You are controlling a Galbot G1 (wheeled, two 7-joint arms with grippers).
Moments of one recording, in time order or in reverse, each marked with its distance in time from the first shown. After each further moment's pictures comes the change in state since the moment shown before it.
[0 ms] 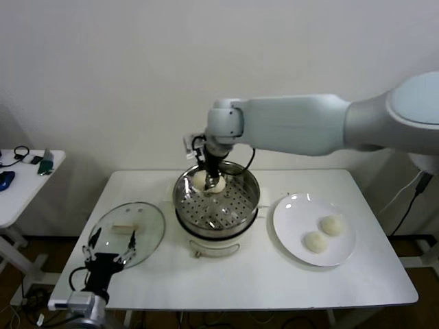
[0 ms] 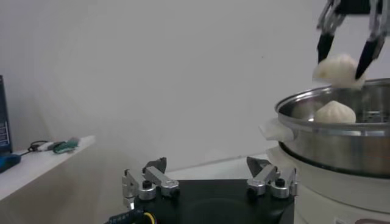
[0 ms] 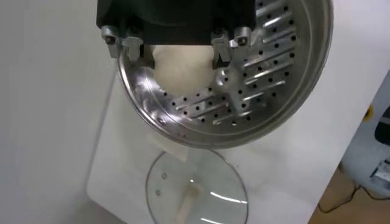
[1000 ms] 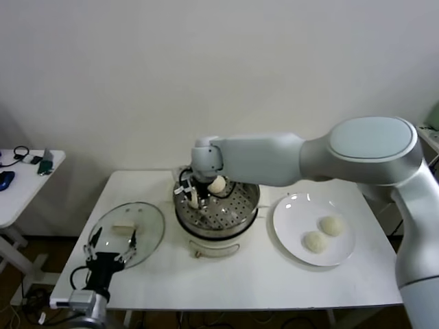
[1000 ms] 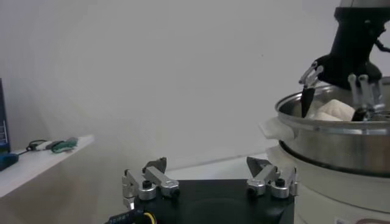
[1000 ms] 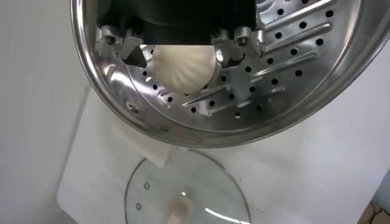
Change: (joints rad) left arm -0.011 0.000 -0.005 0.007 0.011 0.000 0.007; right arm -0.056 -0.025 0.027 -0.033 -0.014 0.023 0.001
